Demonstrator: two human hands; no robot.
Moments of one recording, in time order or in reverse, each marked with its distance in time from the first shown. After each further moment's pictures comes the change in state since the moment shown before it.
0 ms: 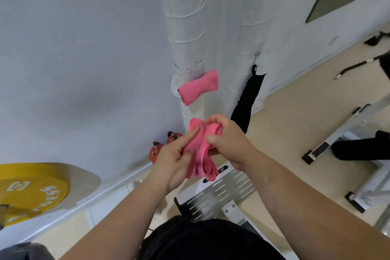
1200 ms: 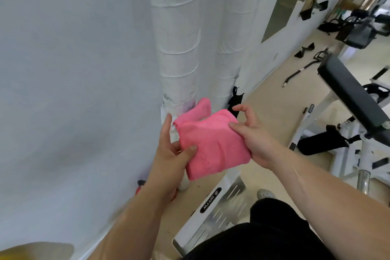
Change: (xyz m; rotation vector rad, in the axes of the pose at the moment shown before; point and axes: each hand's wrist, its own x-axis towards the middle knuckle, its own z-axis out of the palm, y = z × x) left_hand 0.083 0.013 -0.077 -0.614 -0.108 -0.044; right_hand 0.044 -0.047 -0.014 0.168 0.285 -0.055
